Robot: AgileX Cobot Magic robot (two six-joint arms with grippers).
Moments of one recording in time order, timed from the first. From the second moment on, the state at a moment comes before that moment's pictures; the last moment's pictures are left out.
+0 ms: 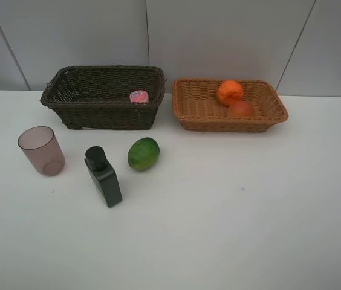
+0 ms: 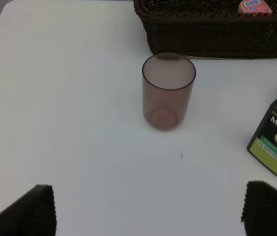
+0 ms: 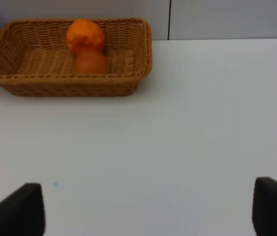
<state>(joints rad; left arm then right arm) 0.04 -0.01 -0.51 0.01 1.06 -0.04 0.02 0.00 -0.53 -0.06 1.06 0.04</state>
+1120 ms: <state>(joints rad) 0.04 -0.01 -0.51 0.01 1.06 -0.04 0.02 0.00 -0.53 -0.06 1.06 0.04</state>
